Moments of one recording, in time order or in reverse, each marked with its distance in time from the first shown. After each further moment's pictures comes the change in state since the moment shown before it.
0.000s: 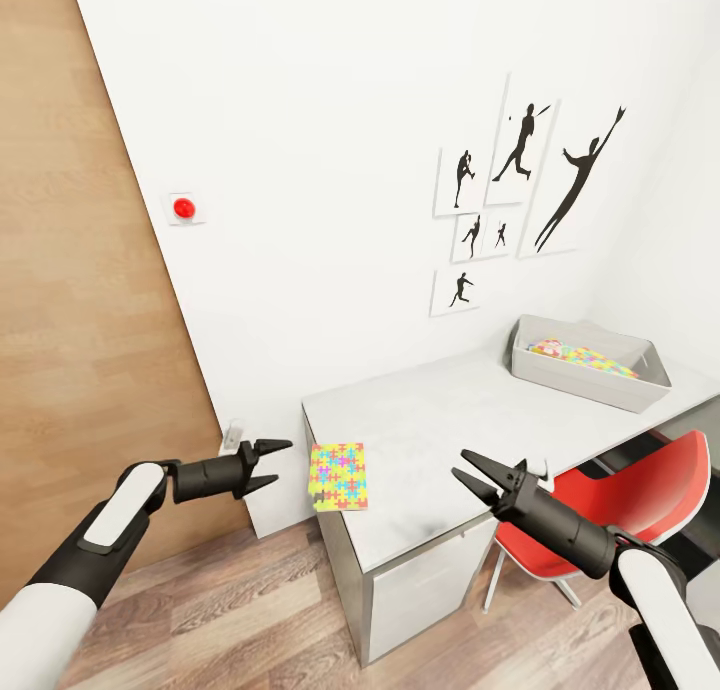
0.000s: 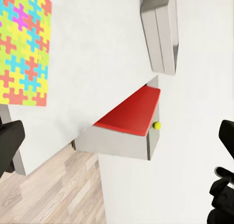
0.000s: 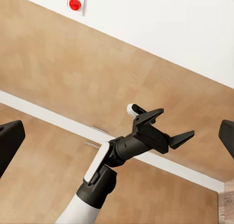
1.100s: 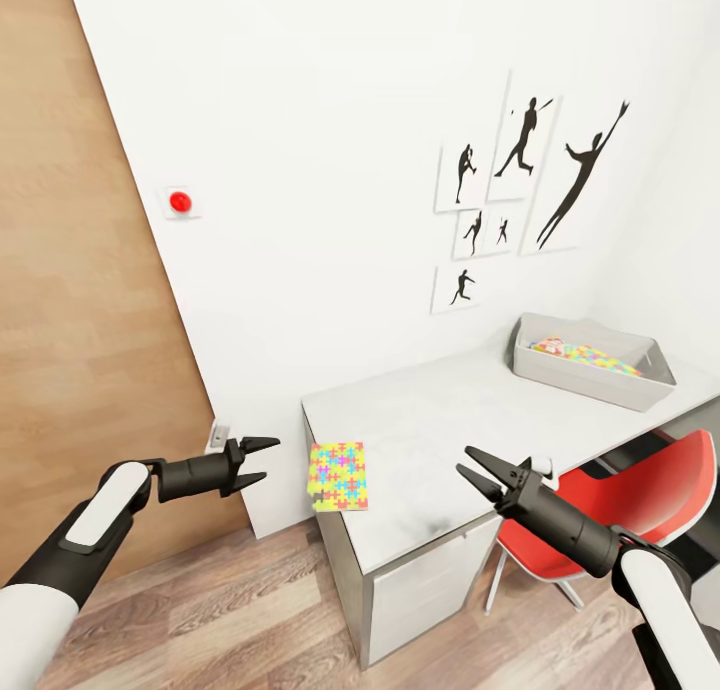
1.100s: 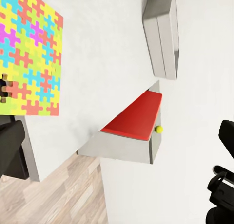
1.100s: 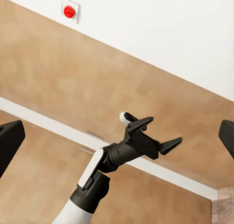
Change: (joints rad) left arm 0.000 0.049 0.004 0.000 0.011 0.011 -0.033; right arm 0.000 -0.007 -0.006 0.001 0.003 -0.030 -0.001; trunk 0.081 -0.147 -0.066
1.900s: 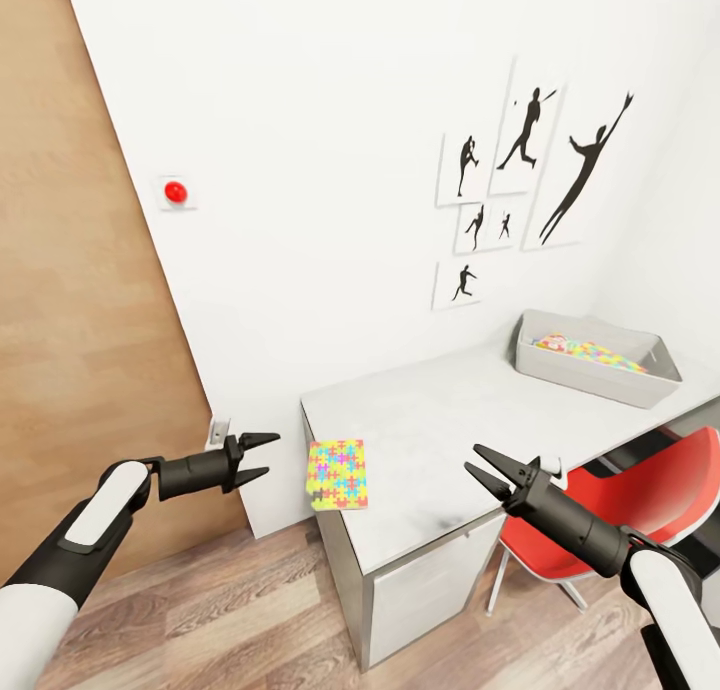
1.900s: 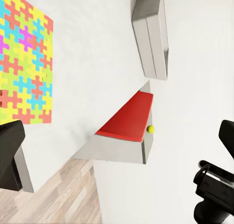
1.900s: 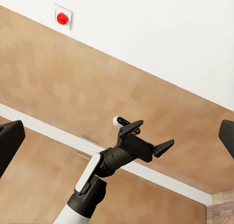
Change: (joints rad) left arm 0.000 0.002 0.000 -0.006 -0.003 0.000 -0.060; right arm 0.001 -0.007 -0.029 0.004 0.000 0.001 0.006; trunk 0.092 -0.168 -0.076
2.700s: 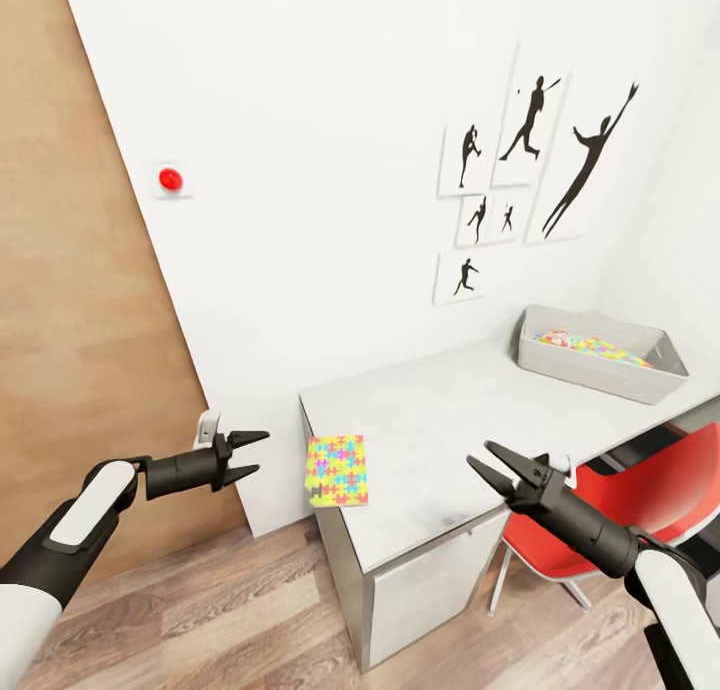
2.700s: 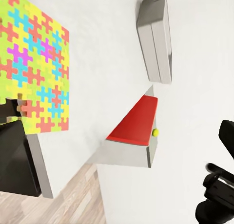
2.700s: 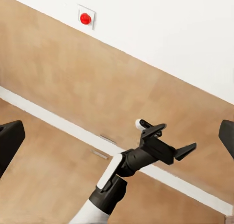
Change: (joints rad) left arm 0.000 0.042 0.000 0.003 -0.002 0.001 -0.038; right arm 0.000 -0.001 -0.014 -0.003 -0.006 0.014 0.109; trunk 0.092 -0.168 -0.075
